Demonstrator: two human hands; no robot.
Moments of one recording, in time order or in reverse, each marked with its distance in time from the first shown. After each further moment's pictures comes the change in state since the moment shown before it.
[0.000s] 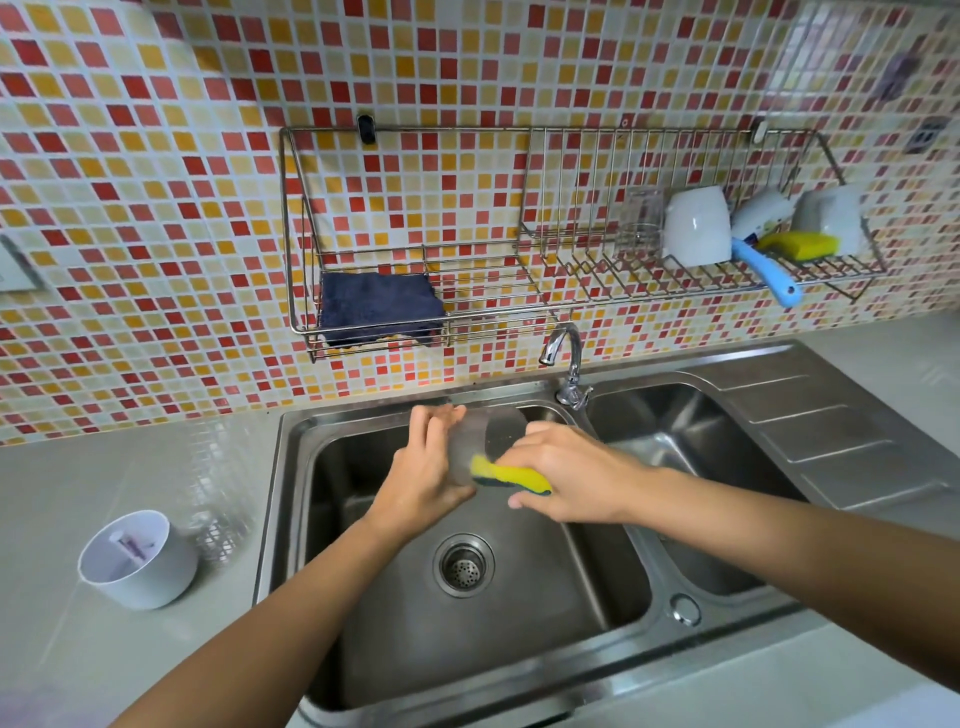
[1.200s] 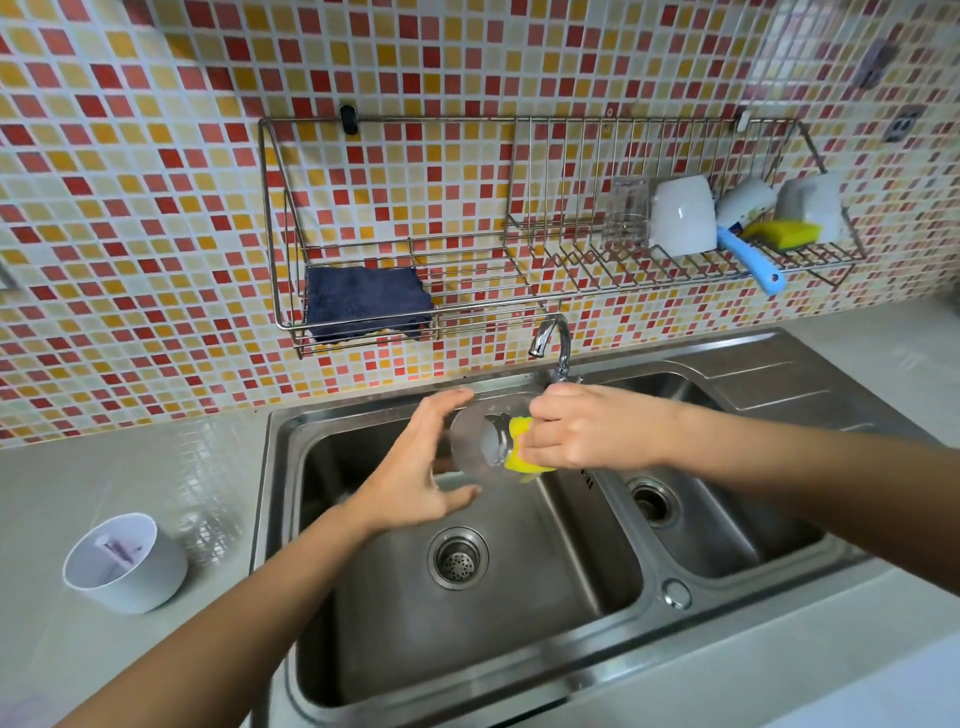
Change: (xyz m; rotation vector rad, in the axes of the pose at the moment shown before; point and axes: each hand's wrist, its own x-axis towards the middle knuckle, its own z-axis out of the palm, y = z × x) left_hand 0.008 -0.001 -0.015 -0.444 -0.255 -0.077; right_hand -0.010 0.038 -0.031 -0.756 0.173 -0.613
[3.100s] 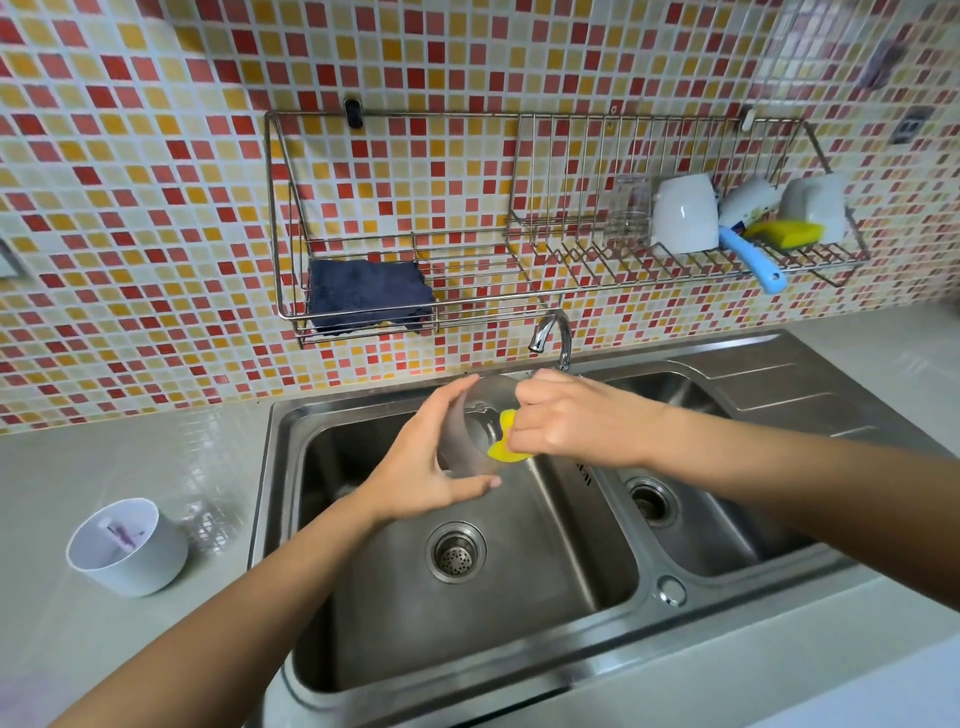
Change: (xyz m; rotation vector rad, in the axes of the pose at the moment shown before) left_hand -0.001 0.022 0.004 0.007 0.040 -0.051; right_hand 0.018 -0.006 -0.014 0.160 0.086 0.135
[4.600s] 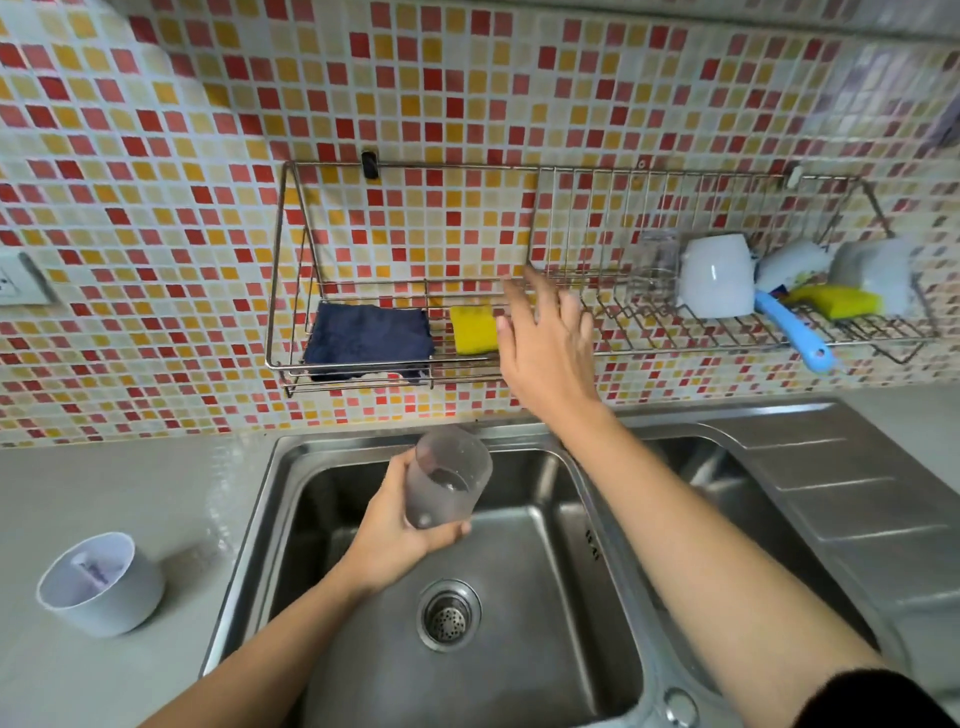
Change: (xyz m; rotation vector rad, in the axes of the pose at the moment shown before) left_hand 0.007 -0.027 0.020 -0.249 0.265 -0.402; right_hand 0.054 0.096 0.045 0.007 0.316 1.035
